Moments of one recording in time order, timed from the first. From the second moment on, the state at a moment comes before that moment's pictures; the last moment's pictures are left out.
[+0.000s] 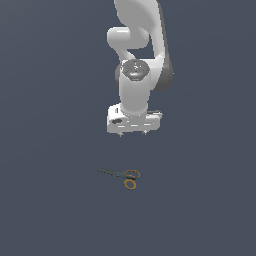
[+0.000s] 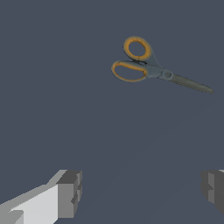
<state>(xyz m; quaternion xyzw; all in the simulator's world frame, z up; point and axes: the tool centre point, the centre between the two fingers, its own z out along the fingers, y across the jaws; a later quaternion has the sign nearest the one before) -0.019 0.021 0.163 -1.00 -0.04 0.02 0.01</state>
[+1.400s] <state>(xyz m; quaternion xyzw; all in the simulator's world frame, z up) 0.019 0.008 0.135 -0.98 -0.21 0.02 0.00</state>
